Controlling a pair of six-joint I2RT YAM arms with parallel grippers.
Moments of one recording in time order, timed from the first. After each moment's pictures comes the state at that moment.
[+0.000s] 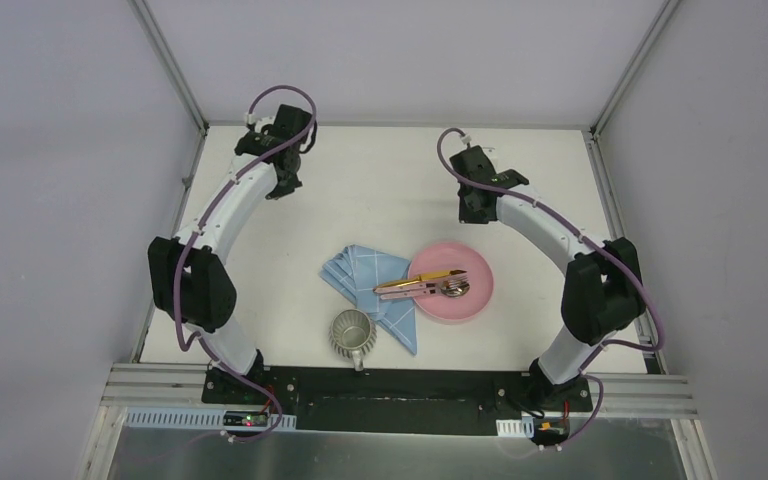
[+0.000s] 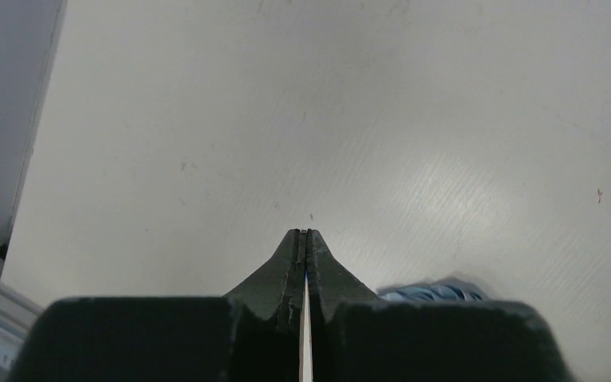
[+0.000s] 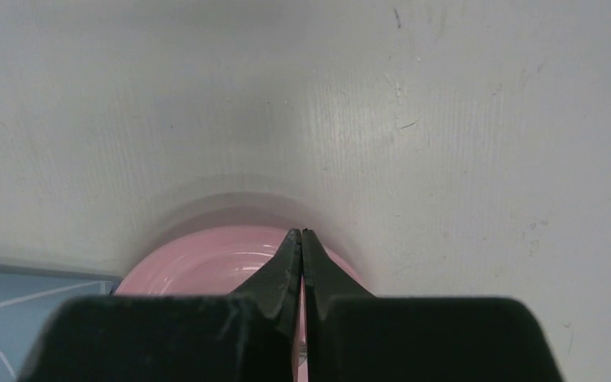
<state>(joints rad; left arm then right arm) -0.29 1.69 1.63 -0.93 -0.53 -0.54 0.49 1.68 1.35 -0.74 0.37 0.42</state>
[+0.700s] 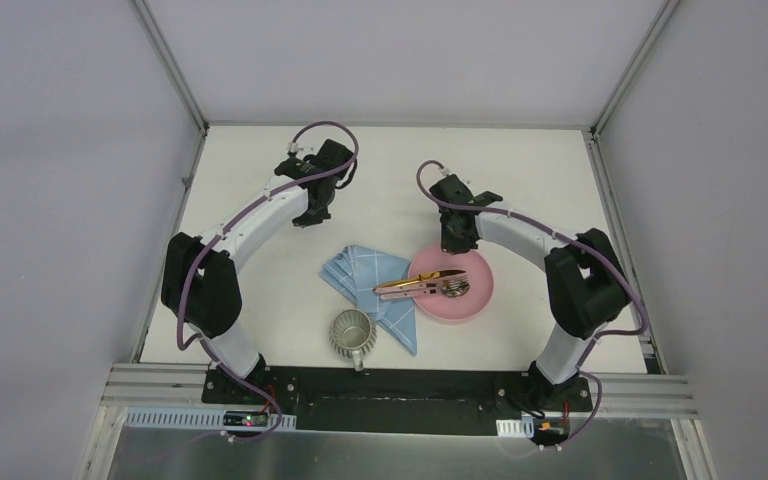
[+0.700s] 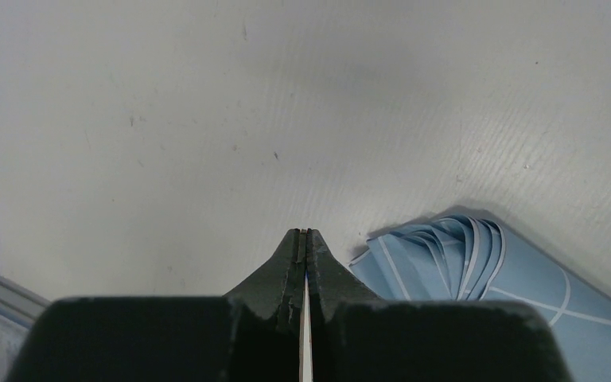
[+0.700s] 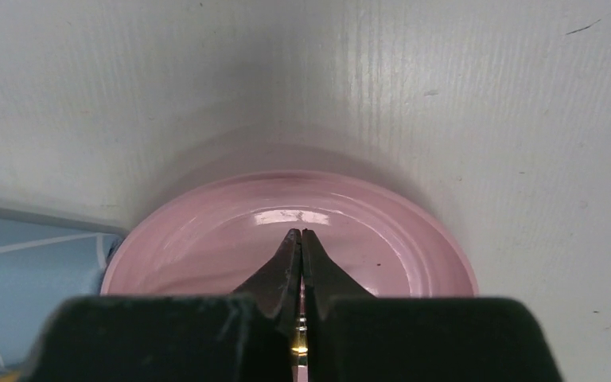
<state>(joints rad) -0.50 1.68 1.44 -0.92 -0.57 -0.61 0.59 1.72 1.20 -0.68 0.25 0.52</state>
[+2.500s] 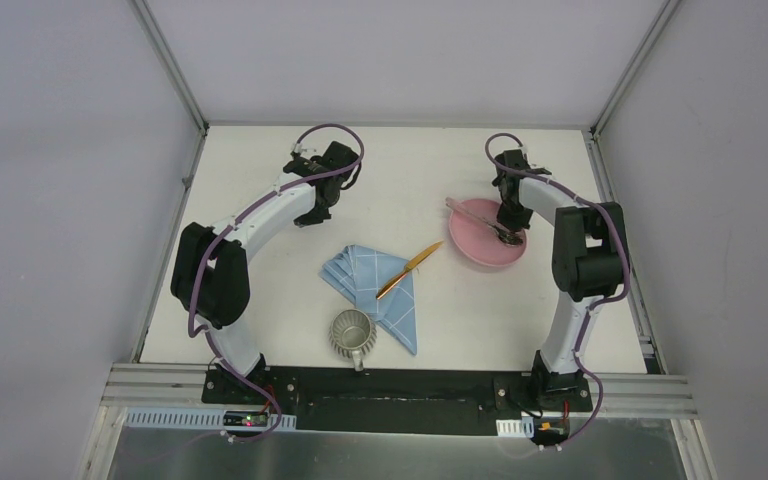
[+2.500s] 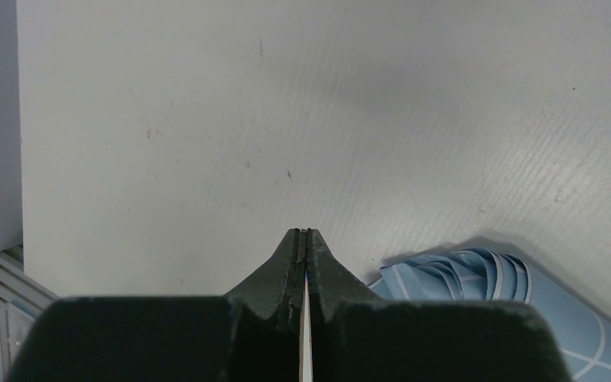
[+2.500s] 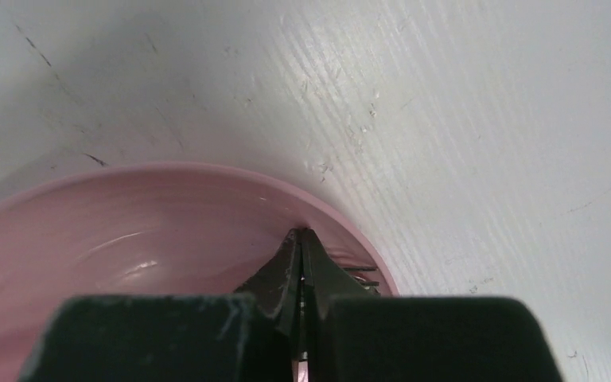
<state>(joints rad) -0.50 1.75 1.45 -0.91 -0.64 -0.60 0.17 1.95 1.35 -0.66 0.41 0.56</state>
